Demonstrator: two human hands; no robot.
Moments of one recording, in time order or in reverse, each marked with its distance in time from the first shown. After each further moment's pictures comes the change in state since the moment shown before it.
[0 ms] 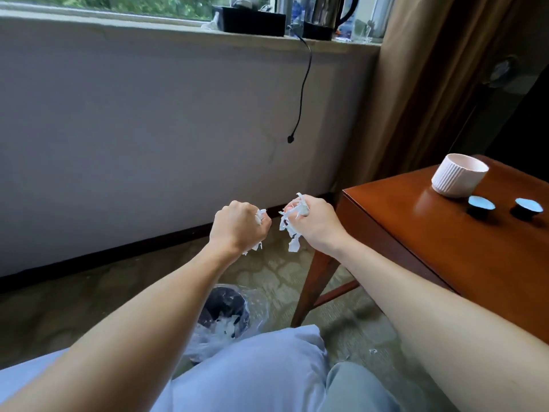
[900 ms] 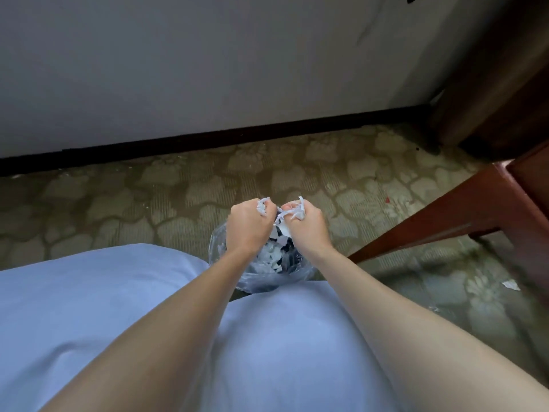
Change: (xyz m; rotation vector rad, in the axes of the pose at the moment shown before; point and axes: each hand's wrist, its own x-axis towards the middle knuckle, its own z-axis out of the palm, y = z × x) left_hand -0.063 -0.189 0.192 -0.278 -0.041 -0.589; right_hand 0.028 0.136 0.282 0.268 -0.229 0.372
